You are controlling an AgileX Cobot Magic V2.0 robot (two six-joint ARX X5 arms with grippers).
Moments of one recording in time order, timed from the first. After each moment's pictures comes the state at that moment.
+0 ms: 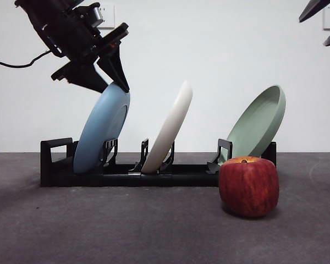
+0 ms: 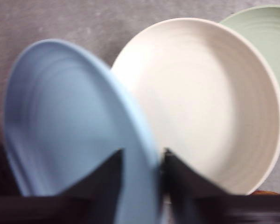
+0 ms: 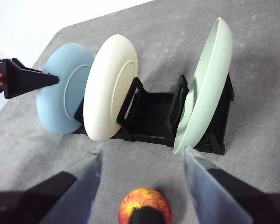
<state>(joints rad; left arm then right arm) -0.33 1.70 1.42 -0.47 0.33 -0.12 0.02 0.90 0.84 -0.45 -0.55 0.17</state>
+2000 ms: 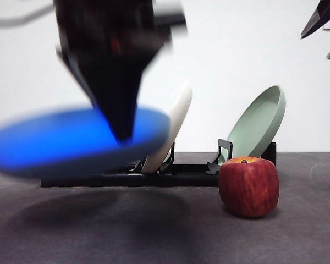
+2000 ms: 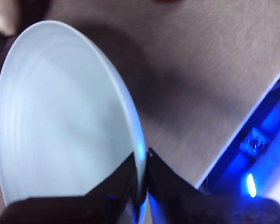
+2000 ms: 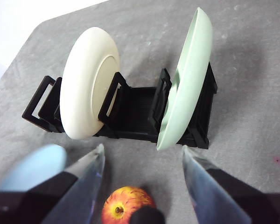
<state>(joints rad) -1.17 1.50 1.08 -0.82 -0.42 -0.14 0.02 0.95 0.84 -0.46 -0.49 0.16</state>
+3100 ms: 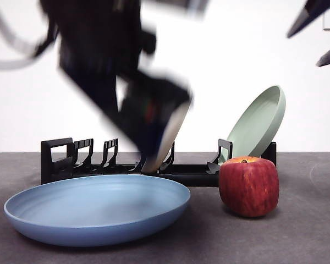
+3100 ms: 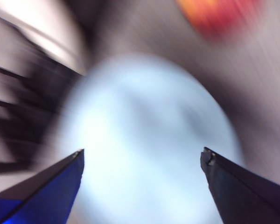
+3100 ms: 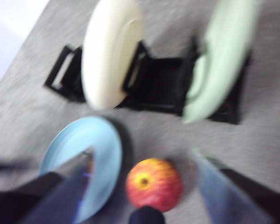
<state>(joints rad) -1.17 1.46 1.04 -0.66 -0.64 -0.08 0.13 0.95 0.84 -0.53 -0.52 0.16</state>
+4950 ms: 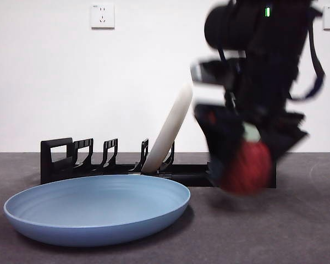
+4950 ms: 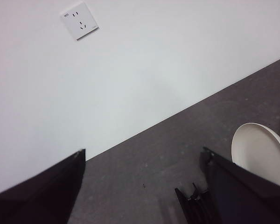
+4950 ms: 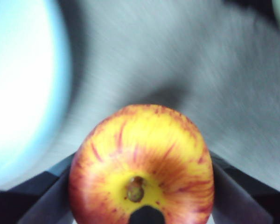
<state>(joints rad) -1.17 1.14 1.86 -1.13 -1.09 0.03 0.66 1.60 1.05 -0.66 -0.01 0.07</state>
